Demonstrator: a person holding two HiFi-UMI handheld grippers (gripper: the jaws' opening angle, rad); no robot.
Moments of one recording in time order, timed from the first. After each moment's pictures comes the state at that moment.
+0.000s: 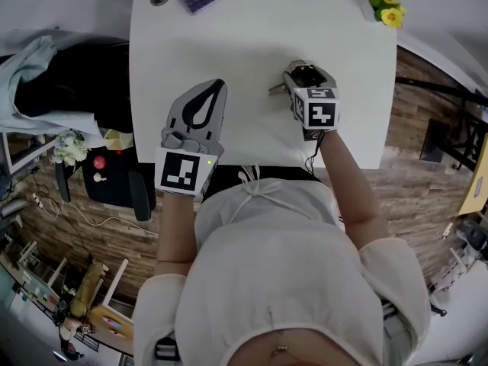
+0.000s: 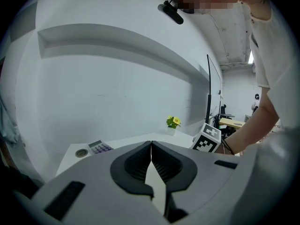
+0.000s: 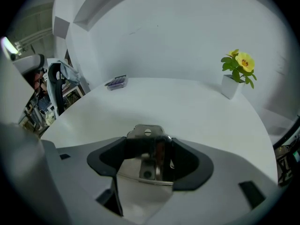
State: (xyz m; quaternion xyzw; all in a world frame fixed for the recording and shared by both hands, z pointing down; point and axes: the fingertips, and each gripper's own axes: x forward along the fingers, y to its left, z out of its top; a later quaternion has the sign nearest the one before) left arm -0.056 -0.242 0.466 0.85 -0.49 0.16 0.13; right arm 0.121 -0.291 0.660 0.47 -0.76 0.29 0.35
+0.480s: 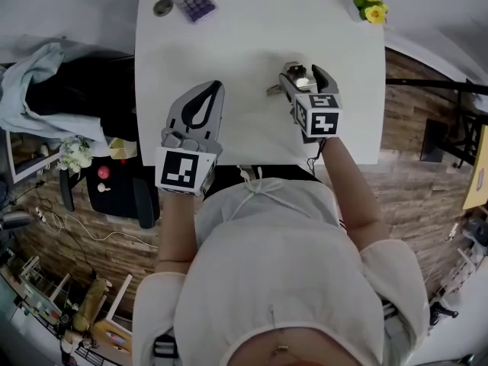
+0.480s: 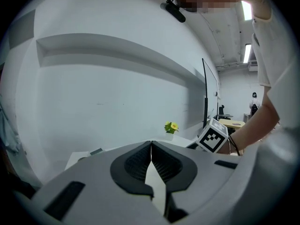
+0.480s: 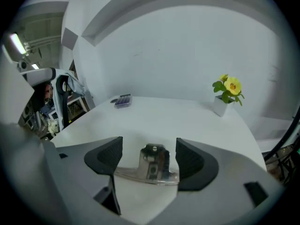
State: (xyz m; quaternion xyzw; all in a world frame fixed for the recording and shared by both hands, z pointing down) left arm -0.057 -0.229 0.434 0.86 -0.49 0.13 0.09; right arm 0.119 -0.285 0.597 0.49 -0.79 0.24 0.28
